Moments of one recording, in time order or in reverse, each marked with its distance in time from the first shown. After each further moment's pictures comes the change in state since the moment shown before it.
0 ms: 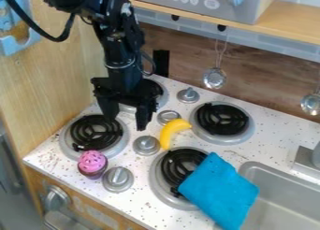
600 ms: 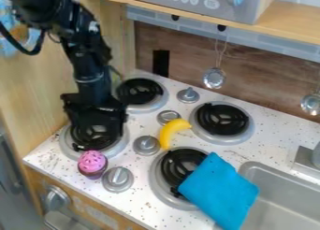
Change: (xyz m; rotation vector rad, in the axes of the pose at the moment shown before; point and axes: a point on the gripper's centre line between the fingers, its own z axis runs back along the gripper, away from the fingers) arm -0.022 0.046 -0.025 0.011 0.079 0.133
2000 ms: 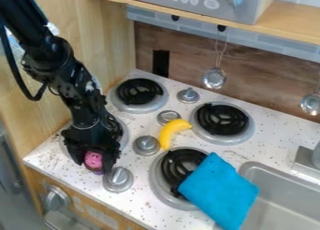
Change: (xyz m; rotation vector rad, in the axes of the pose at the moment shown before) arm 0.001 0.016 -0.080 0.035 -0.082 -0.039
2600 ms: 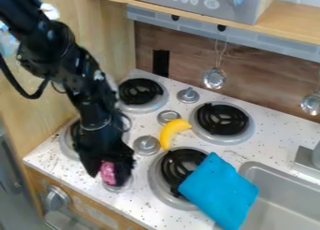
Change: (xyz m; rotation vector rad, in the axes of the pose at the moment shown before) arm -0.036 -0.053 0.045 -0.137 0.077 -0.135
